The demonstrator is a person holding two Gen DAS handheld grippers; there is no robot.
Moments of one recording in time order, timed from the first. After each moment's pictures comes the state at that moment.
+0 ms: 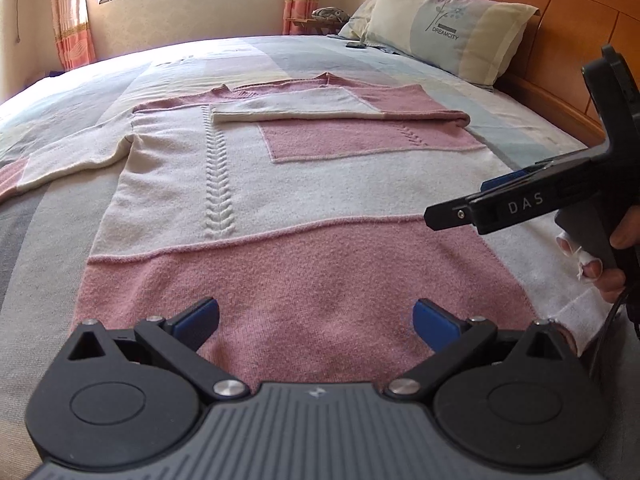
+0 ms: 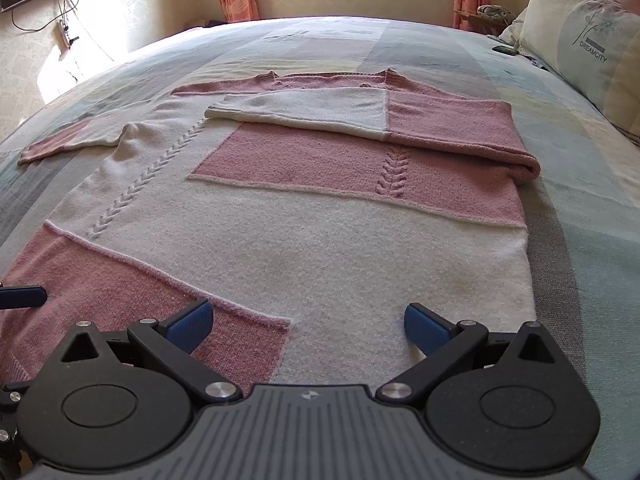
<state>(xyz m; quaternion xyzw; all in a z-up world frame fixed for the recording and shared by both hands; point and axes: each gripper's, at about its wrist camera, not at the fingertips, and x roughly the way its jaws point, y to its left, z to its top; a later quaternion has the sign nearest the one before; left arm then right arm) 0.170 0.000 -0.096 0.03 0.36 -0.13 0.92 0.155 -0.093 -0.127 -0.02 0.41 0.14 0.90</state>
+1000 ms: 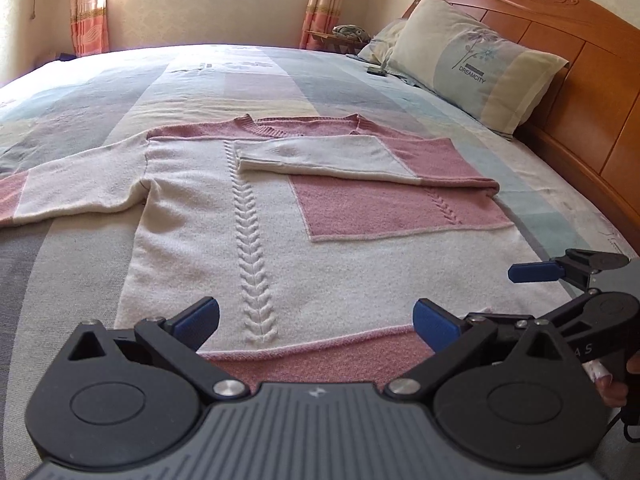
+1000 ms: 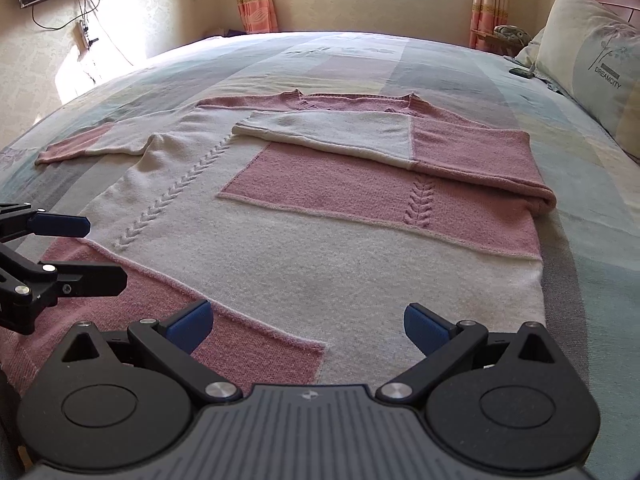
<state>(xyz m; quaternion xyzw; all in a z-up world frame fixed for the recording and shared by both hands) 0.234 0.040 -0.064 -0.05 0.36 -0.13 0.92 0.152 -0.081 -0.114 -0.03 0.39 0.16 0.91</state>
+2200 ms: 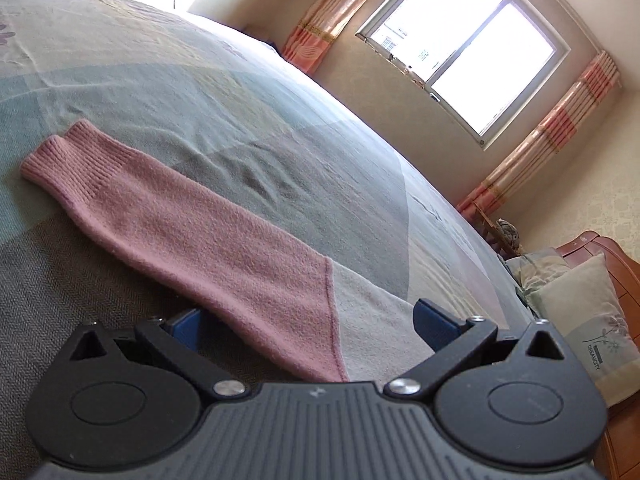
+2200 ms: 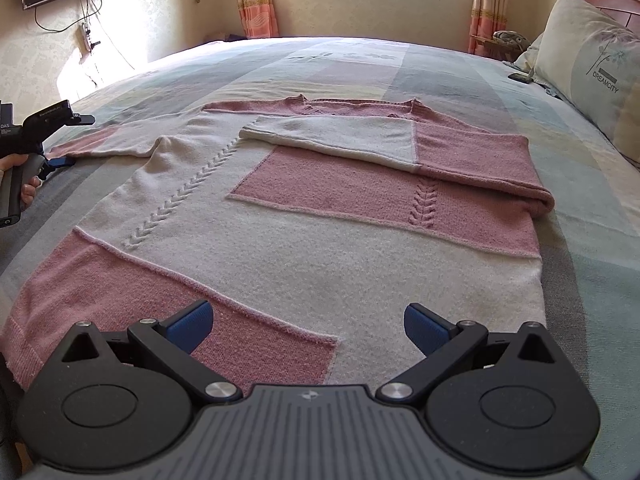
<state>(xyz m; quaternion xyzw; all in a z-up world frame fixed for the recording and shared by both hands) 0.362 0.344 -0.128 -0.34 0.23 0.08 0.91 0.141 -0.078 -0.111 -0.02 0.38 0.16 0.91</state>
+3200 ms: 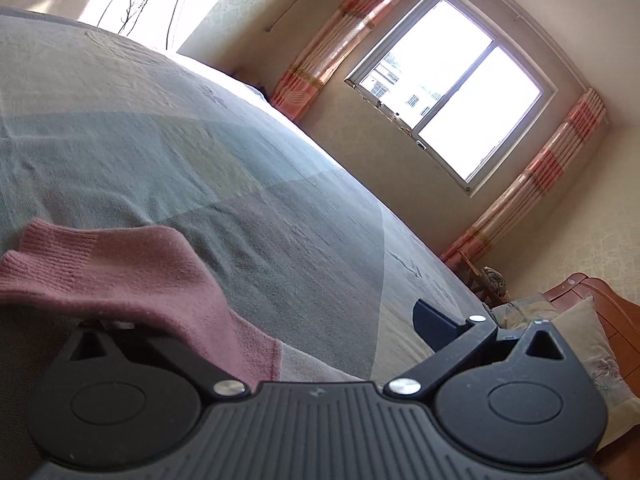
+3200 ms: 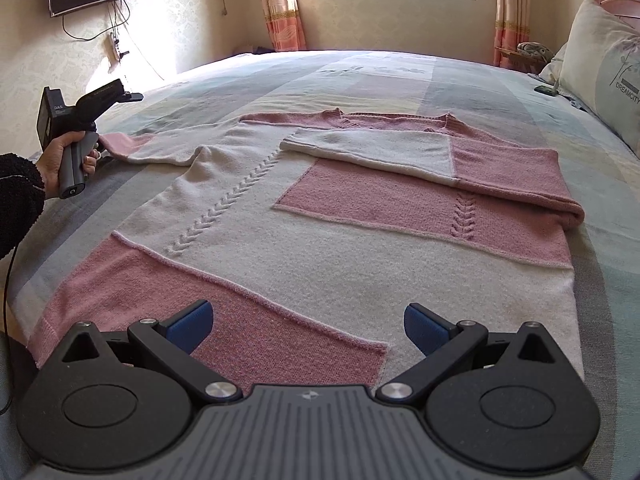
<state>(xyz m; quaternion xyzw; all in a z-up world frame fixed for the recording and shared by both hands) 0.403 0.336 -0.097 -0.35 0.15 0.08 0.92 0.128 -0.062 -0.105 -0.02 0.35 0.21 0.91</state>
